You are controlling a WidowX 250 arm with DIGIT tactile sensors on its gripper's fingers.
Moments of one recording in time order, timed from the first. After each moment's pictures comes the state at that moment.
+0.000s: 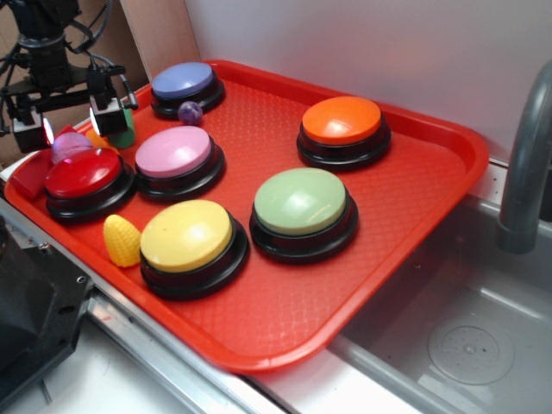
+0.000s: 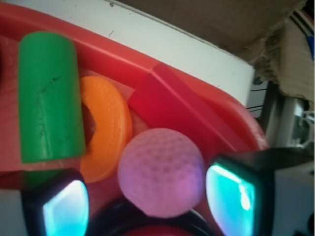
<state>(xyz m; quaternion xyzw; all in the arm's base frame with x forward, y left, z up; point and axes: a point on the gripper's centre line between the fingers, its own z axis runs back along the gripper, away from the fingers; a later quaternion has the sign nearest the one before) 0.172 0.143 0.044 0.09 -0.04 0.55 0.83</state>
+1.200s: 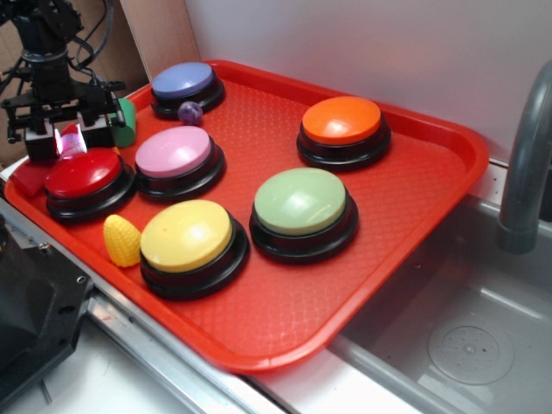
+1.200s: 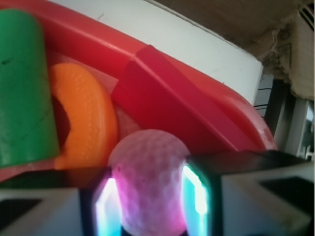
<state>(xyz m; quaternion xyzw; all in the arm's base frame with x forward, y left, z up) 0.168 0.146 0.034 0.08 -0.01 0.53 0.84</state>
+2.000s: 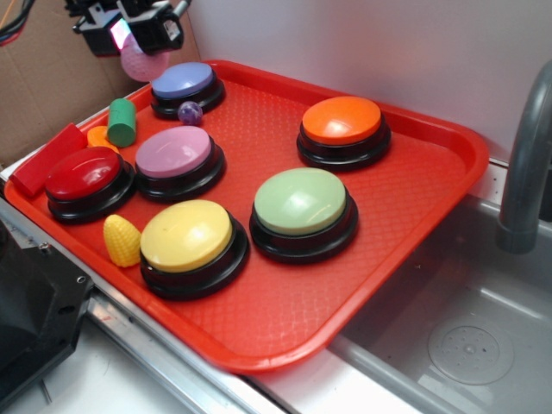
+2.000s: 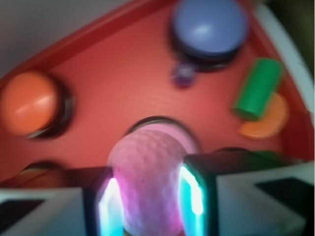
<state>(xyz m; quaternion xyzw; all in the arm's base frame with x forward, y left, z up) 0.225 0.022 0.147 -0.09 -0.06 0.16 0.98</state>
